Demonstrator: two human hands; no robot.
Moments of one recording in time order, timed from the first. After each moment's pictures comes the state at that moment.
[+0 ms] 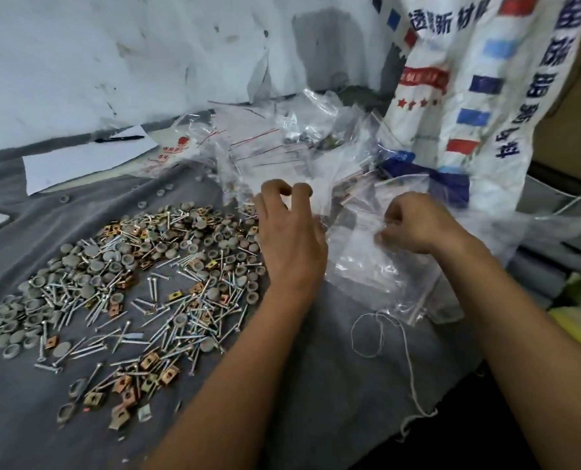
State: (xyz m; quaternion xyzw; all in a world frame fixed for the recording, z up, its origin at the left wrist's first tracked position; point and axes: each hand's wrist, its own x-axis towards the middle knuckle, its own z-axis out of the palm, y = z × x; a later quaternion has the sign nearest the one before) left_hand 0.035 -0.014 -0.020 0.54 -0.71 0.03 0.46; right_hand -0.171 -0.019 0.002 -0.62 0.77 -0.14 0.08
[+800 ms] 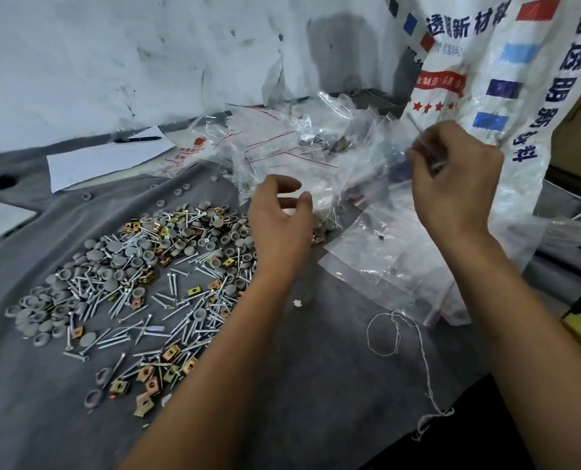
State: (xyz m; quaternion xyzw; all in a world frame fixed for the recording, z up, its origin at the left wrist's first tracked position) left_hand 0.067 -0.023 0.003 0.49 -0.57 -0.30 0.60; right_hand -0.138 0.000 0.047 -0.57 0.61 -0.53 -0.14
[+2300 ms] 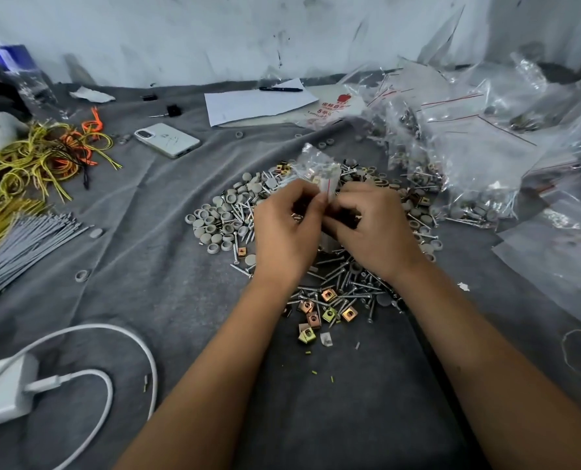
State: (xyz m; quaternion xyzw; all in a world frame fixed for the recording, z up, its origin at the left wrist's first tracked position) left_hand 0.272 0.027 -0.032 0.53 -0.59 -0.15 0.59; right_hand 0.127 -0.009 -0.025 -0.82 0.36 -0.43 0.13
